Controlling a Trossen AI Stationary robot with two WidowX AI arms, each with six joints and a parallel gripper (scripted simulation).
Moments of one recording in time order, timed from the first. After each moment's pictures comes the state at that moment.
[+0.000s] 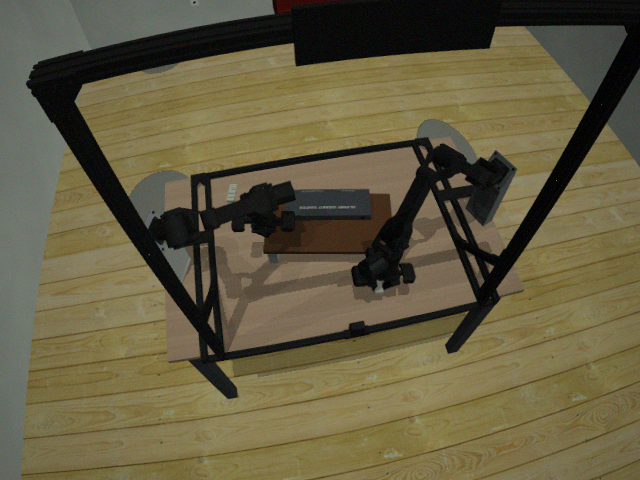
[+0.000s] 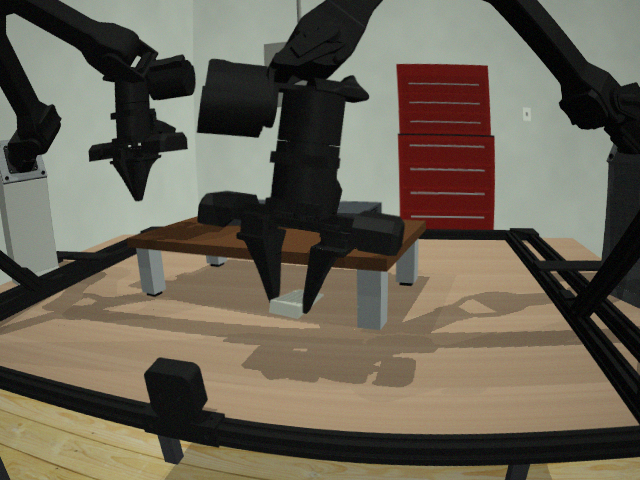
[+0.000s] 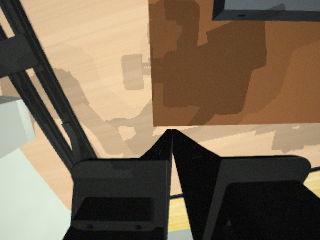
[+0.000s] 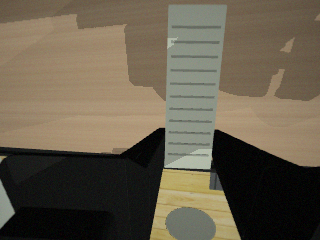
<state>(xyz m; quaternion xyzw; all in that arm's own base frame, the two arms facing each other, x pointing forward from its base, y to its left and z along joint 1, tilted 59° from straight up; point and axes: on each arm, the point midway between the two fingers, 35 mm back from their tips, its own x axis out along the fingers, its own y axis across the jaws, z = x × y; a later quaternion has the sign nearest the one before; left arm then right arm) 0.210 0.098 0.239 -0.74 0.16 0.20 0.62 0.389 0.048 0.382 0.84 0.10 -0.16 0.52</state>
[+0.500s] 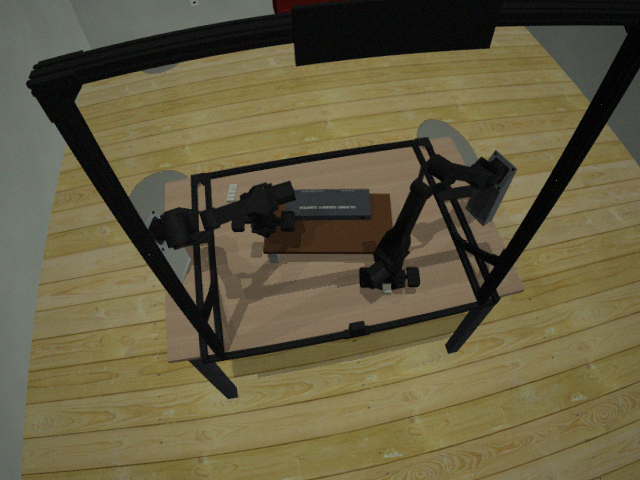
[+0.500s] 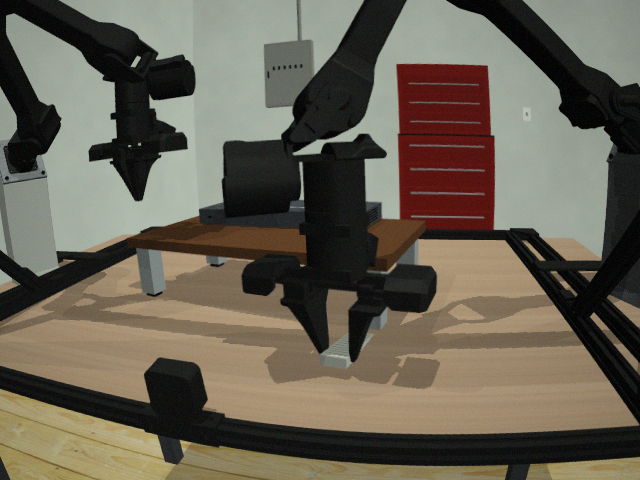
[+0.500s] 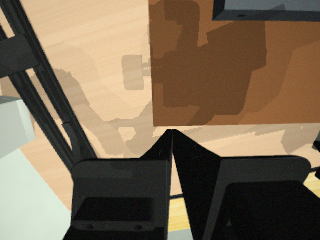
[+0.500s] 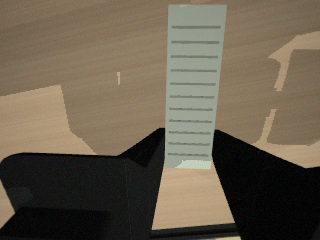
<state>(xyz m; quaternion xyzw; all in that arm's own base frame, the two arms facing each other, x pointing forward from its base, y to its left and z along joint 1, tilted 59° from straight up) 0.210 0.098 0.239 -0.74 0.16 0.20 0.62 0.421 0.043 0.314 0.85 0.12 -0.24 0.45</state>
